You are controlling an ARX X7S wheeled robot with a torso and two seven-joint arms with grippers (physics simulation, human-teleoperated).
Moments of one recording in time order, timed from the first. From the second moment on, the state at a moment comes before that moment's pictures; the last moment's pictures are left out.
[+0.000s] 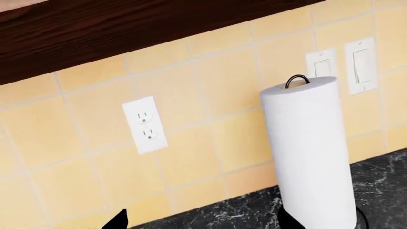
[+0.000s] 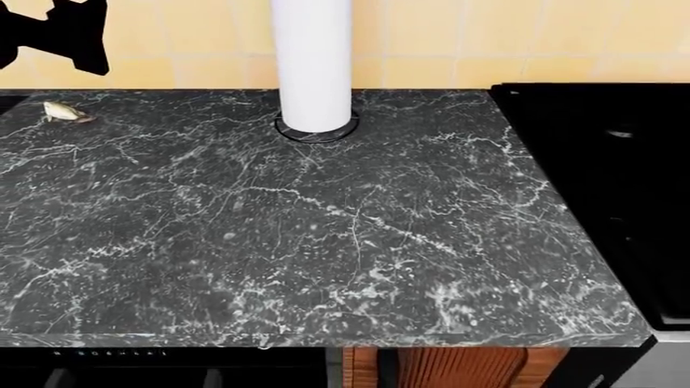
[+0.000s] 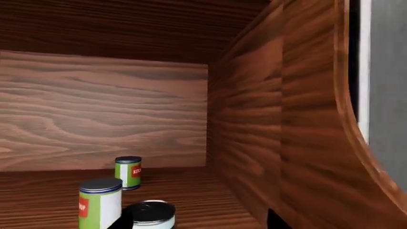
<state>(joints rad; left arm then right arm) -1.31 -0.72 0.24 -0.08 -0.51 -0.93 0.24 2.33 0.09 -0.10 1.31 -0.04 0.67 0.04</state>
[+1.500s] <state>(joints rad) -1.30 -0.71 0.25 -0.11 -0.52 -0.91 0.23 2.30 0.13 -0.19 1.31 0.00 0.72 -0.05</state>
